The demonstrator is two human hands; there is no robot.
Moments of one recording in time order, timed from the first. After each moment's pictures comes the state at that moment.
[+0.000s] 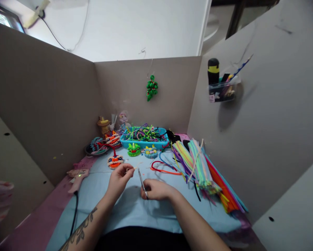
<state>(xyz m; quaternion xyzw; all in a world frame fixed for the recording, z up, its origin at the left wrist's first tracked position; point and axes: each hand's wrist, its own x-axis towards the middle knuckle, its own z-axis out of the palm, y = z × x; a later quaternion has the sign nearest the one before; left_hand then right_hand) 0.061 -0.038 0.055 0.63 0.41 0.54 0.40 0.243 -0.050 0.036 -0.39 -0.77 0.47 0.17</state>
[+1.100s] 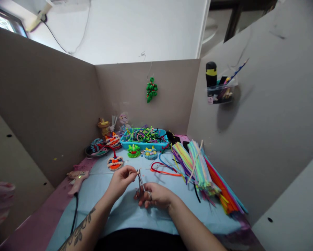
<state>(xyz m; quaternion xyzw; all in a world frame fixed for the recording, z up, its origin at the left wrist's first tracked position) 0.062 -0.040 0.061 0.66 0.39 0.49 0.43 0.237 -0.064 0.018 -0.24 -0.52 0.77 0.28</state>
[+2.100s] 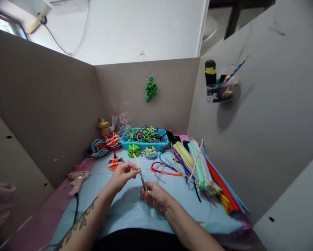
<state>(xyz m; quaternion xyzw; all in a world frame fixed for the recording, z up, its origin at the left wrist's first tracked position) 0.063 -0.024 0.070 0.64 0.35 0.45 0.51 0.224 -0.067 0.001 -0.31 -0.41 0.76 0.40</state>
